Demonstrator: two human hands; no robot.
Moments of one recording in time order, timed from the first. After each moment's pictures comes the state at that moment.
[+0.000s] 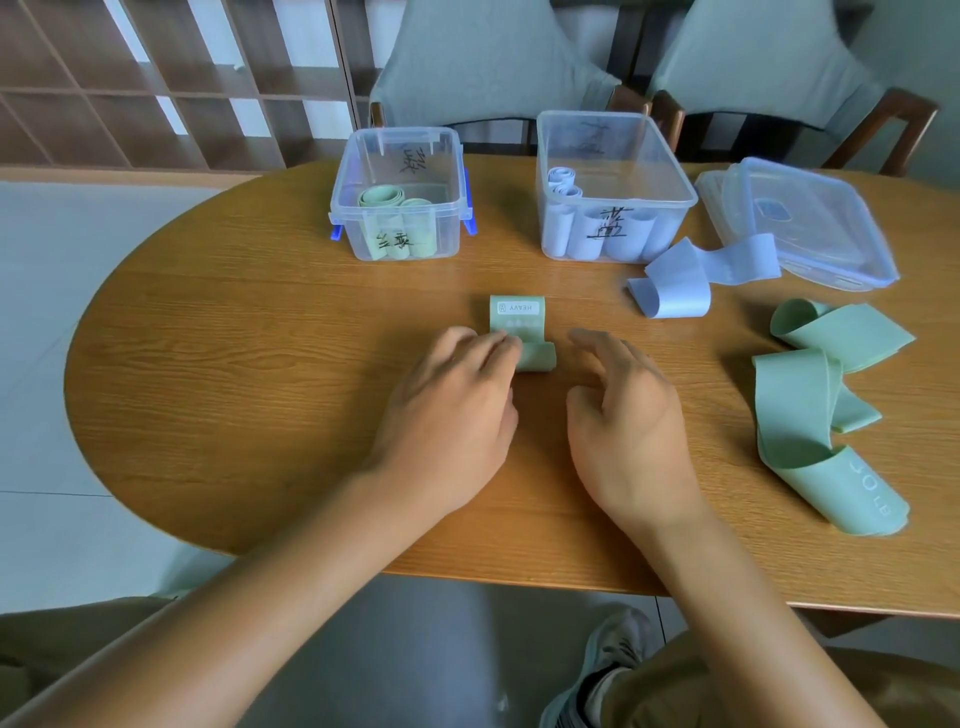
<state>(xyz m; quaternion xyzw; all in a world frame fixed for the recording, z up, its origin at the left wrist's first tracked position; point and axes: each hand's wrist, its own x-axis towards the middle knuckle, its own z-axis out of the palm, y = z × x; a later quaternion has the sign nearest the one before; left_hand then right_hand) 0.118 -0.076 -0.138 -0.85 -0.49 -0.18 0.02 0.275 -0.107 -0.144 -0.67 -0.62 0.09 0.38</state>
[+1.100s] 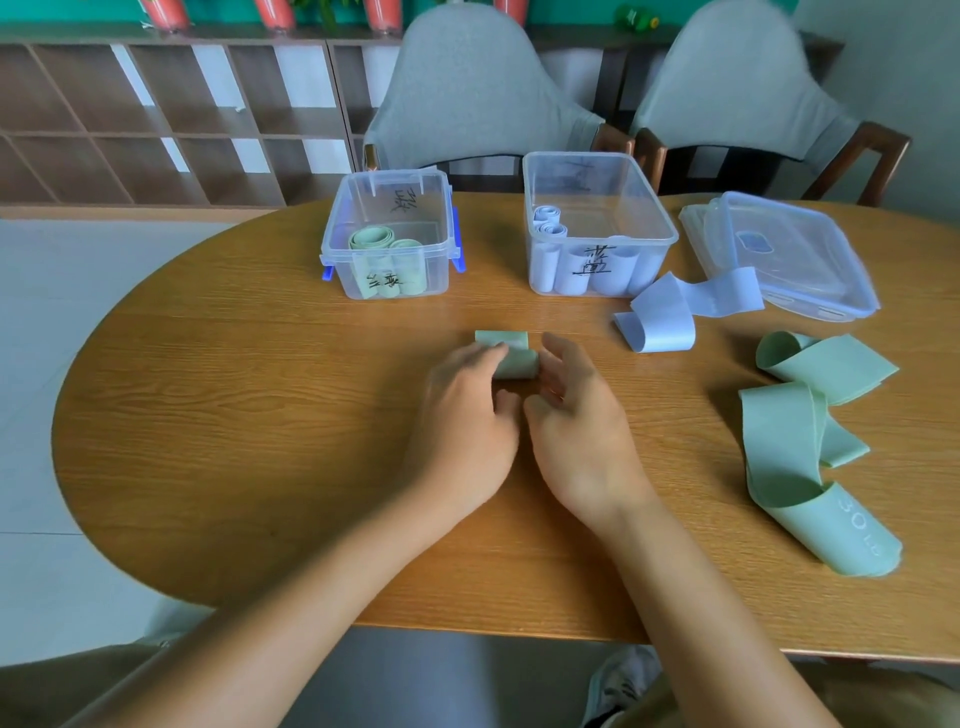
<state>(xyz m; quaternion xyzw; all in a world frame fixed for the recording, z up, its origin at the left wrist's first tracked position) 0.149 -0.054 -0.134 -0.72 -0.56 -0.34 -0.22 0.260 -0.083 -0.123 -0.64 -0.54 0.33 0.44</state>
